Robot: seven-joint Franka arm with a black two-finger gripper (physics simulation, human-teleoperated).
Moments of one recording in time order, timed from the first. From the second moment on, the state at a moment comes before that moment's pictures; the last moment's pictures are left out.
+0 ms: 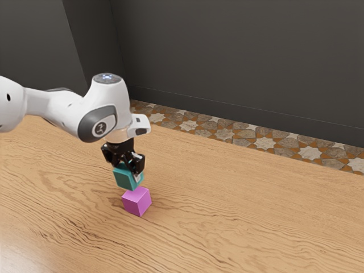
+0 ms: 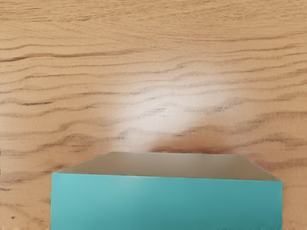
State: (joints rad) arm 0.13 0.08 -0.18 -2.17 0.15 2.27 -0.16
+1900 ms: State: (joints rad) arm 0.13 0.07 -0.23 -2.25 0.24 2.36 -0.29
